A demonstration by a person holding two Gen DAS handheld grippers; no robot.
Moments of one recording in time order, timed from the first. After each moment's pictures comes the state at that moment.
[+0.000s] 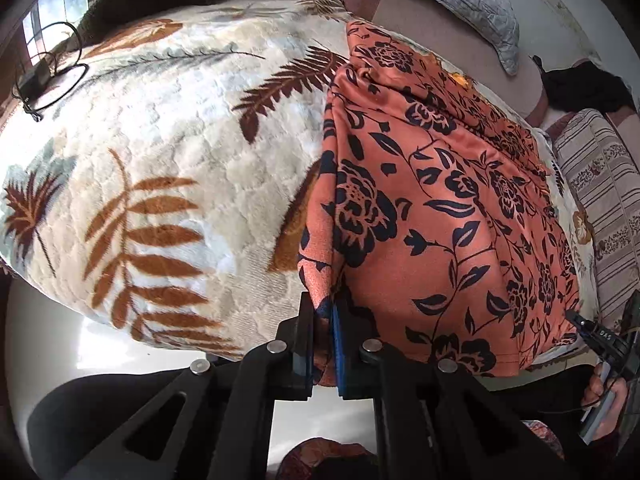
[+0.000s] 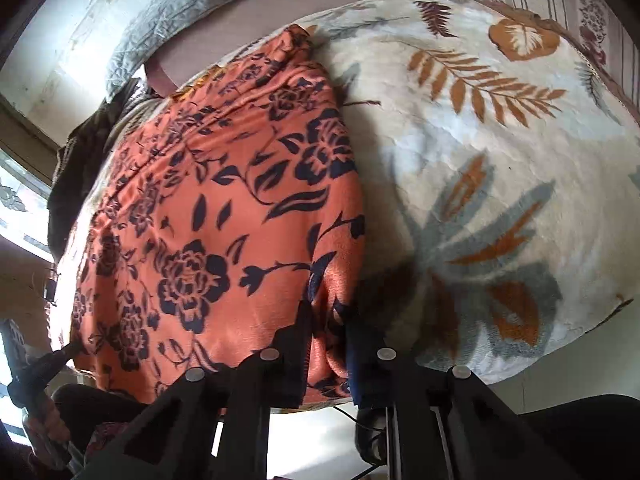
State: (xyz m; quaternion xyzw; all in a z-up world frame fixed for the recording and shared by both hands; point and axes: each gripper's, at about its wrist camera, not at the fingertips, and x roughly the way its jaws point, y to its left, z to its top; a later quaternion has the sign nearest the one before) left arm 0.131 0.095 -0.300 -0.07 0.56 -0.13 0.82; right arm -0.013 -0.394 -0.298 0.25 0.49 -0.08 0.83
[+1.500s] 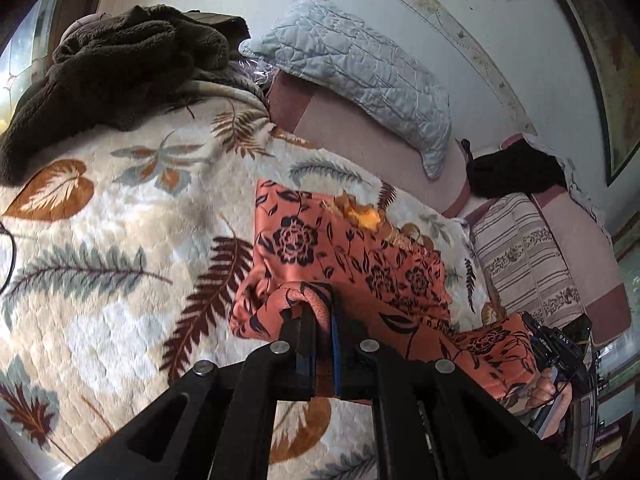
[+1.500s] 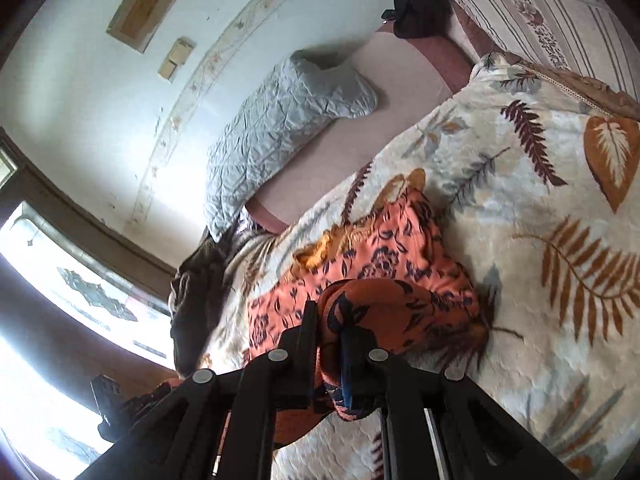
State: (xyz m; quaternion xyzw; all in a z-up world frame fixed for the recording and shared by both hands) left arm 0.287 0.089 -0.158 -0.17 0.46 -0.25 0.83; right arm 0.103 -0.443 -0.159 0.40 0.29 0.01 0.87
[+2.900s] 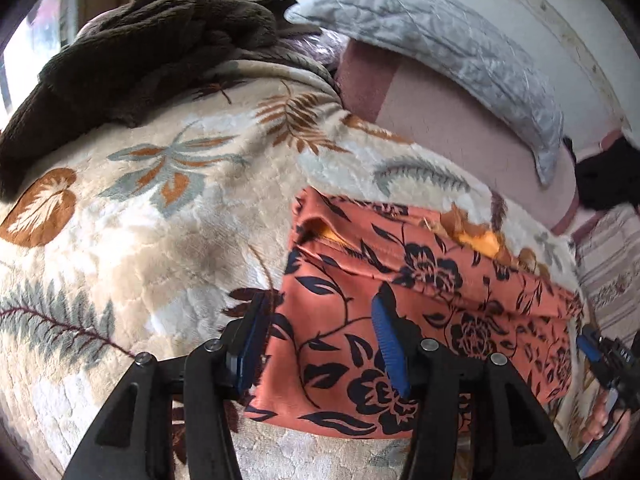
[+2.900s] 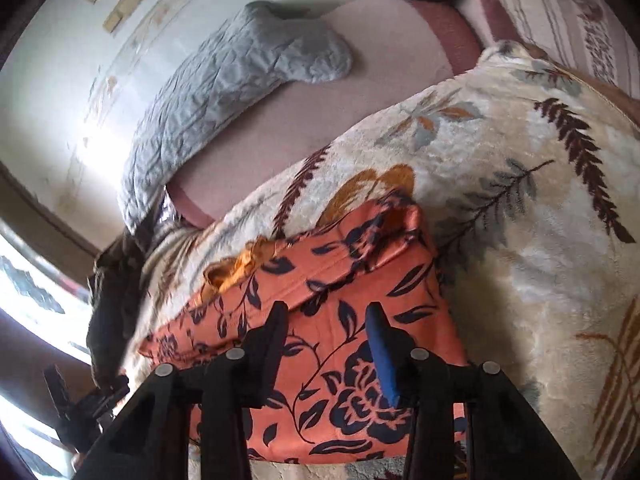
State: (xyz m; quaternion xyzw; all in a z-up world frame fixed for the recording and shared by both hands) left arm 0.377 0.012 -0.264 -0.09 0.48 -0.11 0.86; right arm 0.258 -0.441 -0.242 0.30 0.38 -0.05 0.88
